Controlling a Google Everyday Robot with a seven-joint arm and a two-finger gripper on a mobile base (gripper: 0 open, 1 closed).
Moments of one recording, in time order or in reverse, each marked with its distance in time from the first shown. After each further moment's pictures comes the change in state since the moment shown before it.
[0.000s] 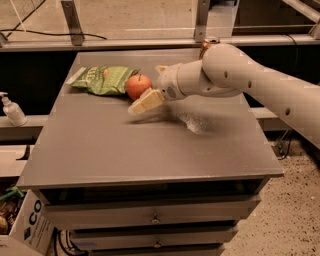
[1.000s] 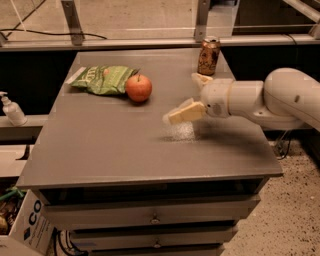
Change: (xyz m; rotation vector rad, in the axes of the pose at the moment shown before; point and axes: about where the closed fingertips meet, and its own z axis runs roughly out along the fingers) arm 0.034 0.014 -0.112 0.066 -0.158 0.081
